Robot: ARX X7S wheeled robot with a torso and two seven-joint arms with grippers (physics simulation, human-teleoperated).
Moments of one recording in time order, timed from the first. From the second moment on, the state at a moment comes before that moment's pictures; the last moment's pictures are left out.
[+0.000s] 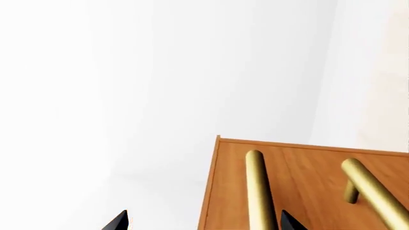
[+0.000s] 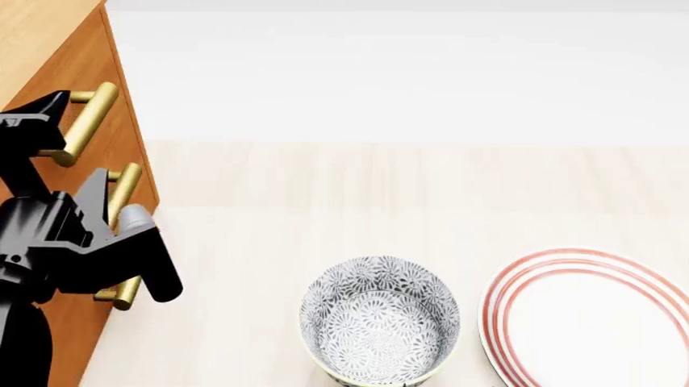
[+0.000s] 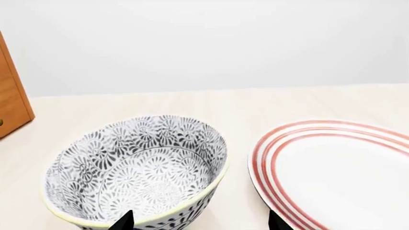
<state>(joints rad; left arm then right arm) -0.84 -0.52 0.89 0.04 0.83 -0.77 0.16 0.04 0.23 -0.29 0.04 0.30 0.00 0.26</state>
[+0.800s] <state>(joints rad) -0.87 -0.49 0.89 -0.06 0.82 -0.77 0.16 0.06 0.24 -0.30 0.05 0.32 0.00 0.28</state>
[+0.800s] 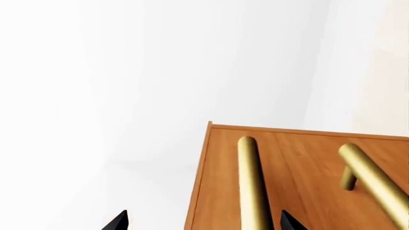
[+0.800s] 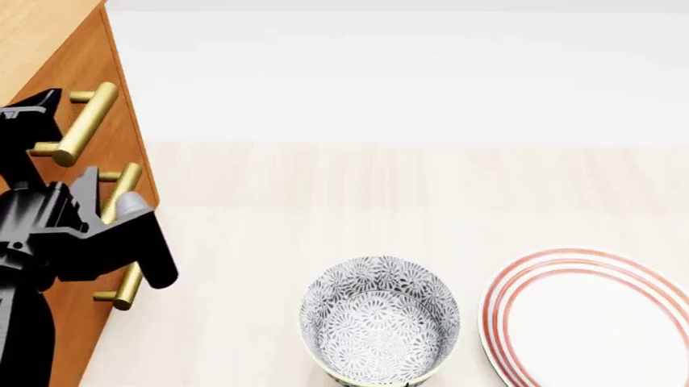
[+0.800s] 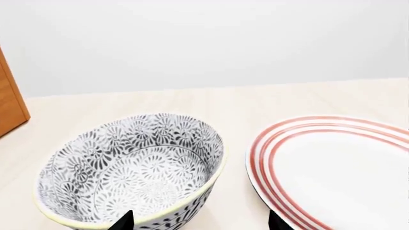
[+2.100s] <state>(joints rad) -0.90 -0.43 0.88 -0.27 0.76 -0.71 0.08 0.06 0.26 -0.32 0.06 0.36 0.02 0.29</state>
